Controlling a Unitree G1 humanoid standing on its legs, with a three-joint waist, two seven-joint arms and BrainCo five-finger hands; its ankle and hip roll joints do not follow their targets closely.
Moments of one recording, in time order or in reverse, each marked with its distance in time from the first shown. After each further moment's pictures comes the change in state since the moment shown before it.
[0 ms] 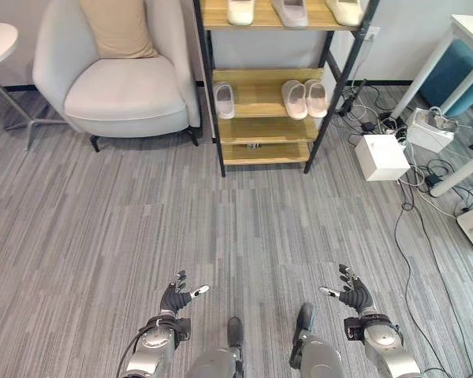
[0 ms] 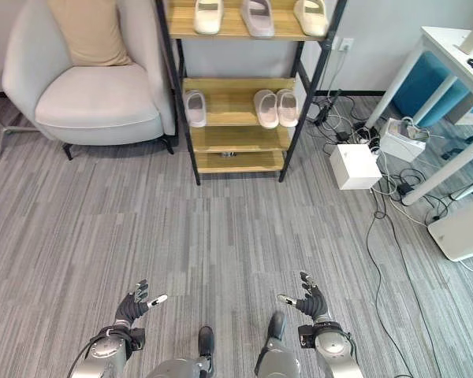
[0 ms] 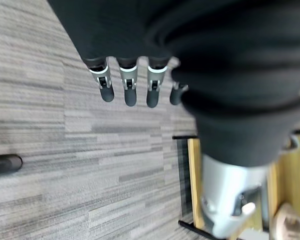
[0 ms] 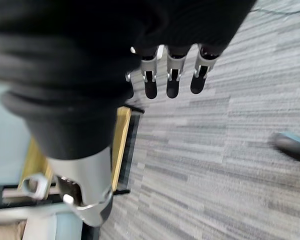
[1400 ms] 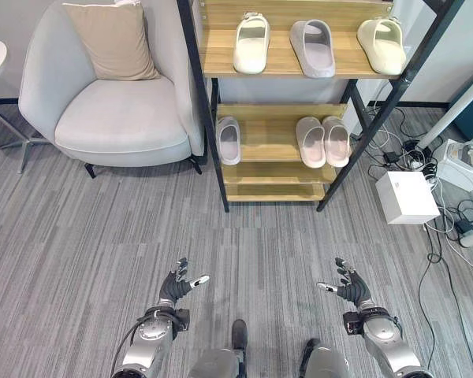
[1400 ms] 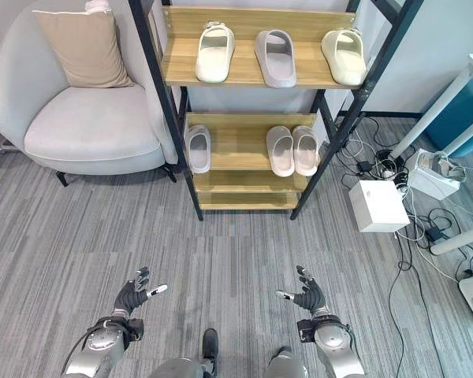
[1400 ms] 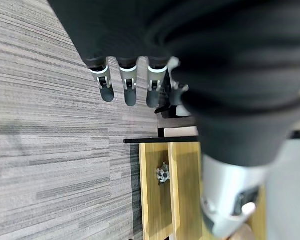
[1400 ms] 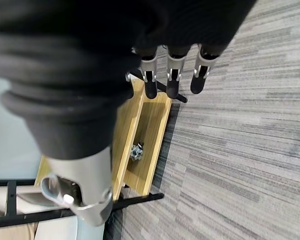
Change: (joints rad) left arm 0.000 0.039 -0.017 -0.099 -0.011 -0.003 -0.009; right arm -0.028 -0.029 0.033 -0.020 -0.007 0.001 0.016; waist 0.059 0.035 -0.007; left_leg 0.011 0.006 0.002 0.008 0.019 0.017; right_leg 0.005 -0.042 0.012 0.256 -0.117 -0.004
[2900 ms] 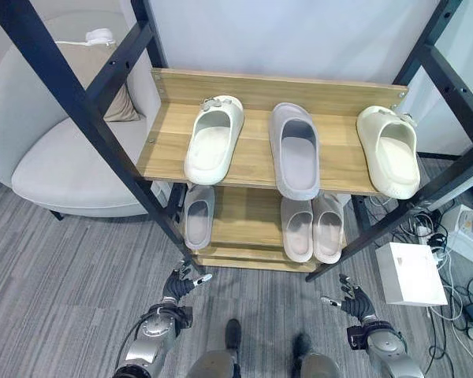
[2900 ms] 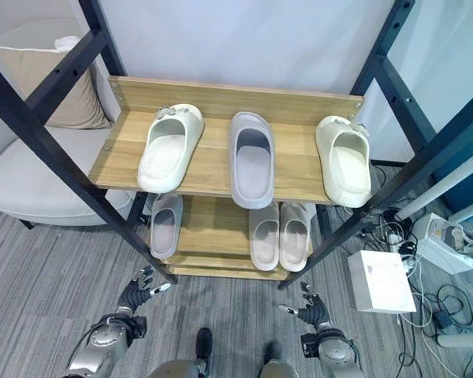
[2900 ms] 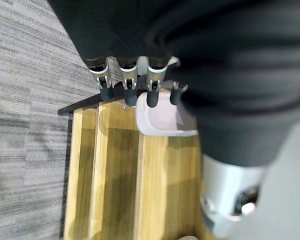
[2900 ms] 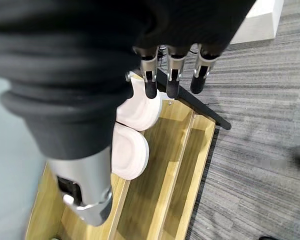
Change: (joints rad) left arm -0.021 -0.011 -0.023 0.013 -0.039 0.013 0.001; right arm 0.077 0.018 -0.012 0.042 0.022 0.029 0.018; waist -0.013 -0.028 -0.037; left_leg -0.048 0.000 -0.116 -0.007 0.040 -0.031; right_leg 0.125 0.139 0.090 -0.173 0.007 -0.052
